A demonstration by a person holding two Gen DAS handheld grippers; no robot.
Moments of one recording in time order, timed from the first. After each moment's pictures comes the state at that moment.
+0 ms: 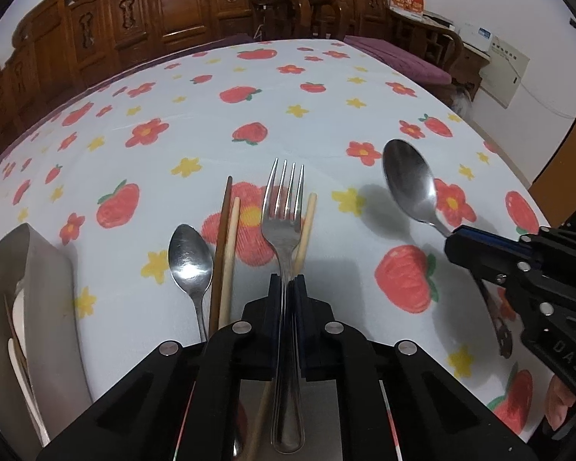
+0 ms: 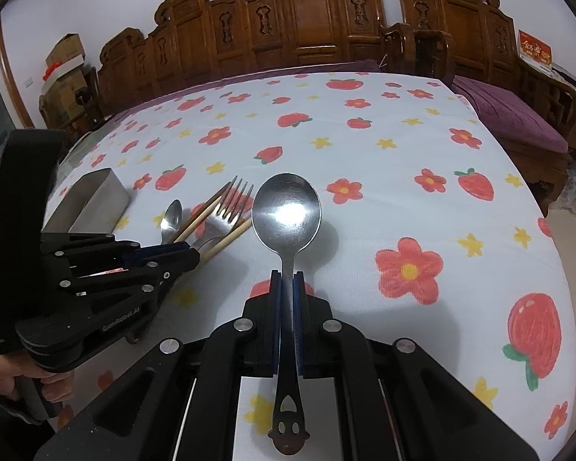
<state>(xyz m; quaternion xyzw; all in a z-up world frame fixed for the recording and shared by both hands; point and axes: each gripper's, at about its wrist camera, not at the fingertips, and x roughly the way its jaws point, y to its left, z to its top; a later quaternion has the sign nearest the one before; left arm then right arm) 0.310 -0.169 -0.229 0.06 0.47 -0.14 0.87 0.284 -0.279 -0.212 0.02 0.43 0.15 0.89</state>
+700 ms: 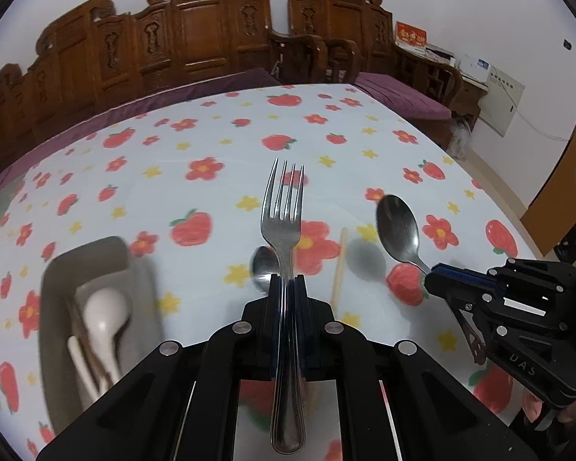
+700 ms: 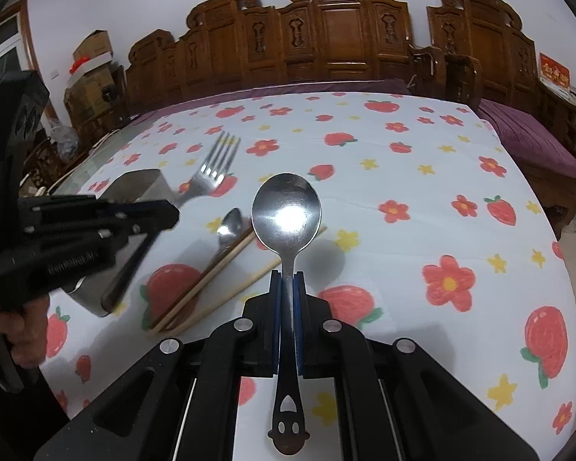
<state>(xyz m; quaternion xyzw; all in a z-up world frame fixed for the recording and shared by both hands) 0.279 -0.110 -0.166 0.04 0.42 -0.14 0.89 0.261 -0.240 -0.187 0.01 0.40 0.20 0.90</state>
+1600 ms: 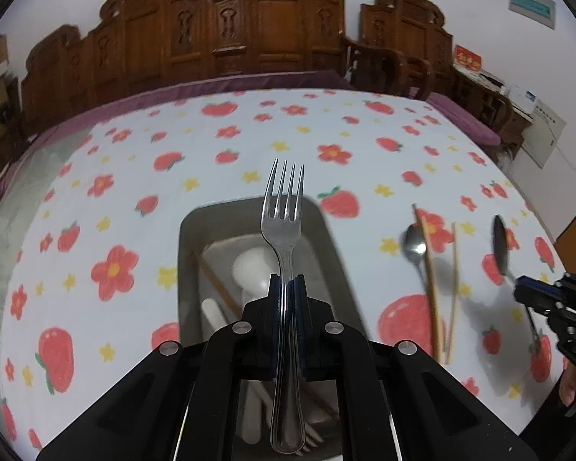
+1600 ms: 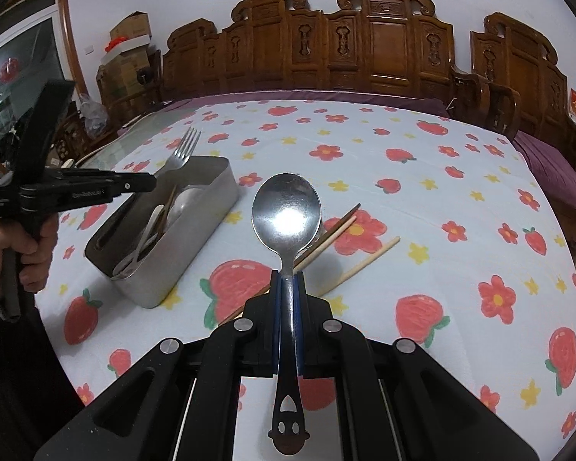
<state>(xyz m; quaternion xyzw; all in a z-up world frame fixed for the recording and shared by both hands) 0.267 0.035 -0.173 0.00 0.43 -0.05 0.90 0.234 -0.181 -0.176 -0.03 0.38 0.25 0.89</state>
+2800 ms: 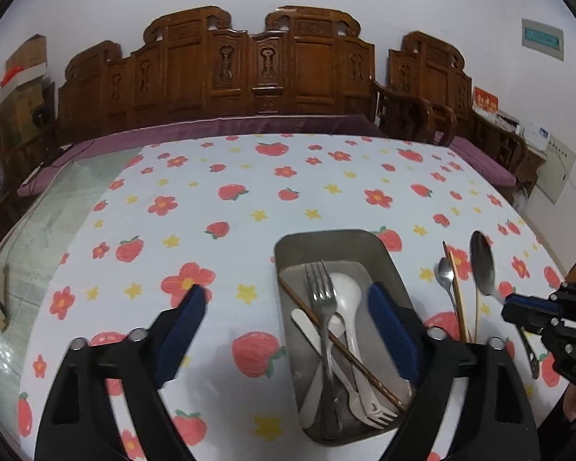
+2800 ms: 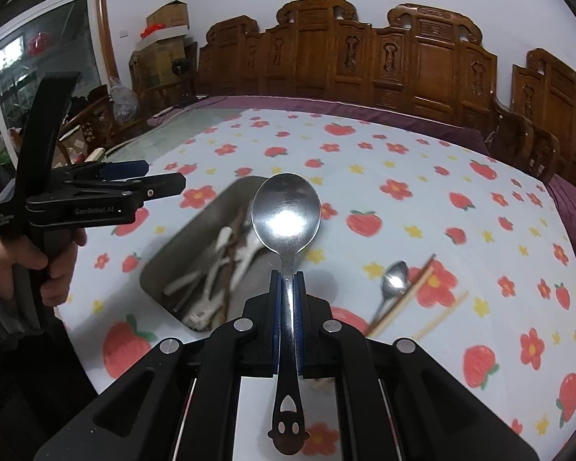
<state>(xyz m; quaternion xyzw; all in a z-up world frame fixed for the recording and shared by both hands) 0.228 0.100 -0.135 -0.02 0.35 -0.01 0.94 0.226 -0.084 -0.141 -0.07 0.36 0.29 0.88</state>
